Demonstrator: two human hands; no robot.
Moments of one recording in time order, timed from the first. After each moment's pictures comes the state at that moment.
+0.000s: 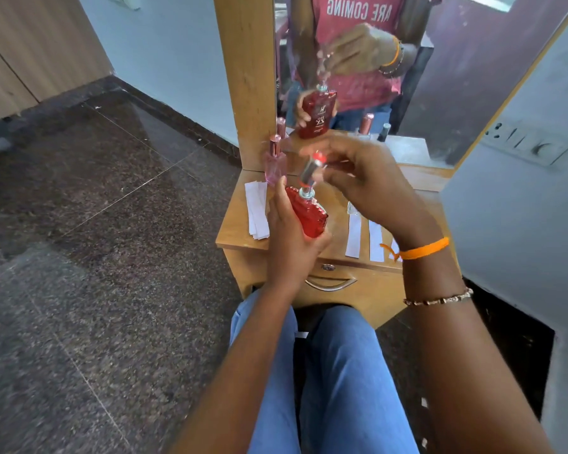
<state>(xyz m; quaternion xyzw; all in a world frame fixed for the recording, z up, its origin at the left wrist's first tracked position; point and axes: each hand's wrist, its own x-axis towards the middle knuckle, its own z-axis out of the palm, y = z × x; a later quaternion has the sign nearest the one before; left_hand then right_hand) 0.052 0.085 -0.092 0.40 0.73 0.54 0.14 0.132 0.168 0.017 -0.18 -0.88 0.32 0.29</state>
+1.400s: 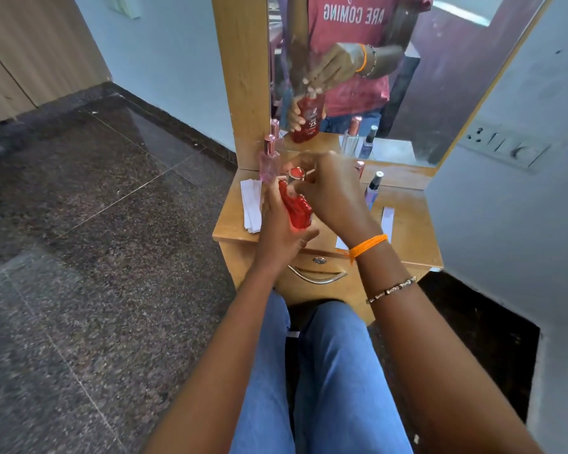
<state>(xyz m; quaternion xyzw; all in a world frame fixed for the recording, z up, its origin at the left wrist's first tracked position) 0.036 0.087 -0.092 0.42 0.70 0.55 0.18 0.112 0.136 0.009 -0.34 -0.86 0.24 0.29</state>
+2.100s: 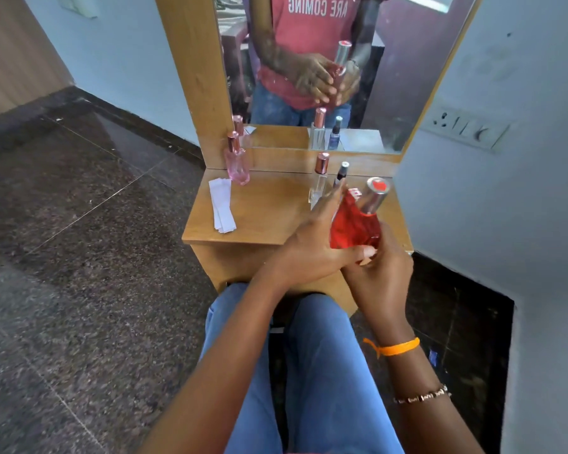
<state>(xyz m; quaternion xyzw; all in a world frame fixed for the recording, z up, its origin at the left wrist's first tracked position) 0.111 0.080 -0.045 0.60 0.59 0.42 0.34 0.231 0.097 -0.069 -0.45 -0.71 0.27 0.47</state>
